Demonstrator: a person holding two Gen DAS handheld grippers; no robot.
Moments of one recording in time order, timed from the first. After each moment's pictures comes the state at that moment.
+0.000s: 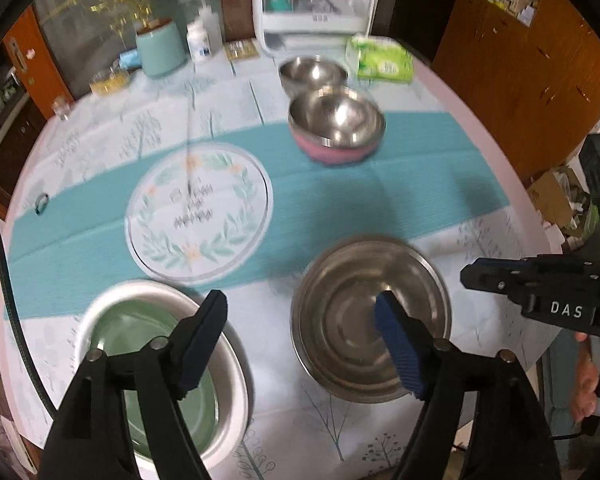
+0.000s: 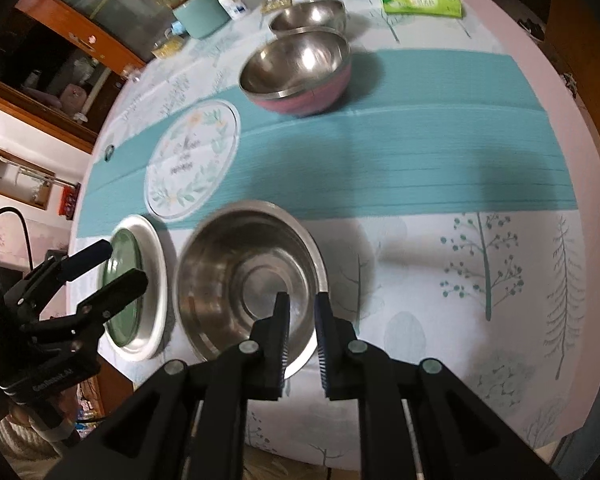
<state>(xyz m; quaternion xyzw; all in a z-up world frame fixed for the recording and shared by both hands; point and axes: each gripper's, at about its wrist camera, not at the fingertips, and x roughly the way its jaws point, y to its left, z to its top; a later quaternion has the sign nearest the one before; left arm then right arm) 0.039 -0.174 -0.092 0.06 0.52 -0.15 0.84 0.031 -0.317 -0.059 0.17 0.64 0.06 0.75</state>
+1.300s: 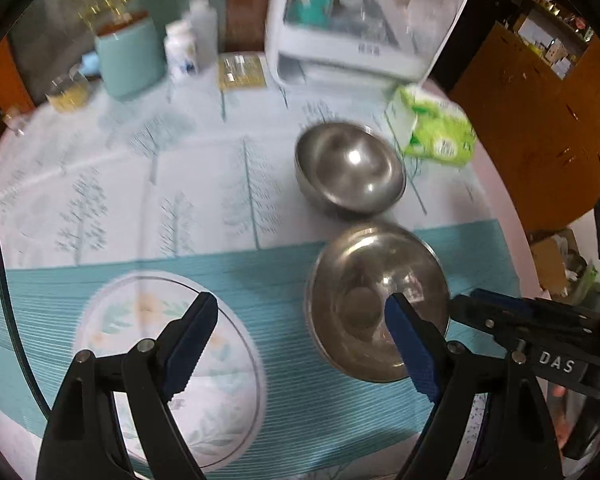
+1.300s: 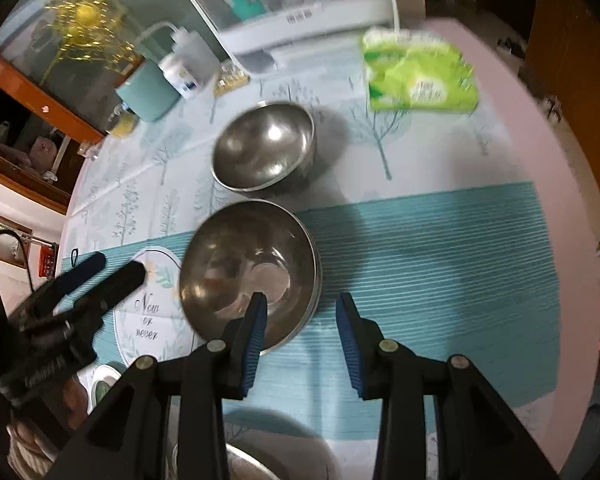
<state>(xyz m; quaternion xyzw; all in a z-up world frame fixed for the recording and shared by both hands) 0.269 -0.209 -0.141 -0.02 0.55 -0.15 0.82 0.220 -0.364 -0.096 0.18 0.63 0.00 0.76</state>
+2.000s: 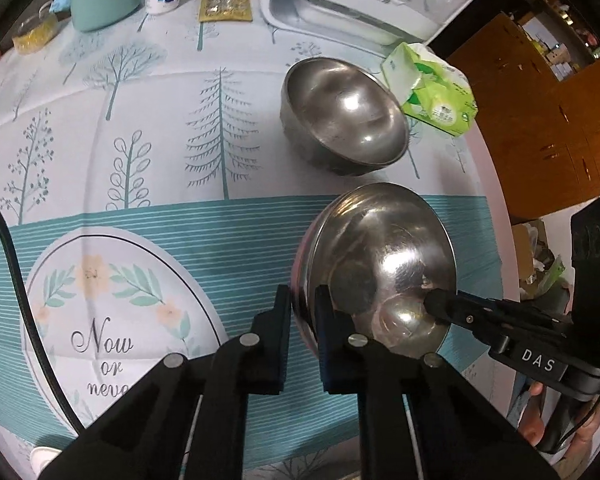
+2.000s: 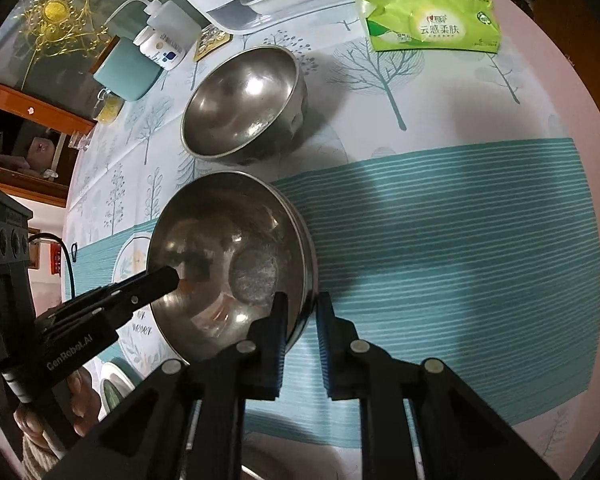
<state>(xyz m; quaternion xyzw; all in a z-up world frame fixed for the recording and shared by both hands) 0.279 -0.211 -0.174 -0.07 0.61 -0.19 0.76 0.221 -0.369 -0.128 0.22 0.66 0.02 0.72</state>
